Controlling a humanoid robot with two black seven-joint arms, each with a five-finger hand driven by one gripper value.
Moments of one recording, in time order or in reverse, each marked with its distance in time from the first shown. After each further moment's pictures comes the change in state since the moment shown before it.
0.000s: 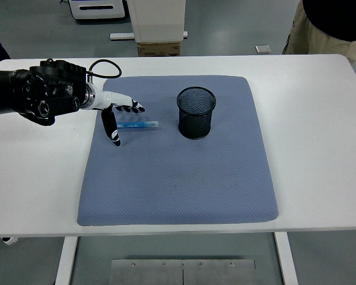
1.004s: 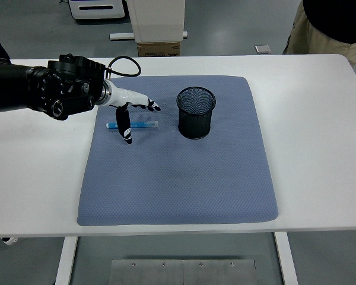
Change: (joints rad) left arm -0.033 -0.051 -0.033 0.002 0.081 -0.006 -0.005; right arm -0.001 0.000 0.000 0.000 0.000 0.000 0.000
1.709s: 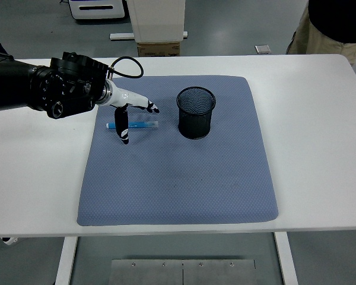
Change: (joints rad) left arm -0.008 -0.011 0.006 0.000 0.072 -0.013 0.002; right arm 0.000 0.000 0.000 0.000 0.000 0.000 0.000
